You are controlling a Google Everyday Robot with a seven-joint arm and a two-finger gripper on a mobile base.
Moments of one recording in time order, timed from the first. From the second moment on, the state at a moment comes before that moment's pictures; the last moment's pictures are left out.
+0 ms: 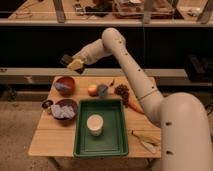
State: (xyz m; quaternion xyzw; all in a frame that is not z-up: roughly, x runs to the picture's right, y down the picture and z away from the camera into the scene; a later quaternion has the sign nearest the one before) arm -0.180 -0.130 0.729 0.42 -0.31 -0.83 0.21
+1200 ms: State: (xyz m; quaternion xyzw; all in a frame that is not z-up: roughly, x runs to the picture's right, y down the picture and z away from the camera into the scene) arm -0.290 -0.044 0.759 0.34 -0.38 -0.86 0.06
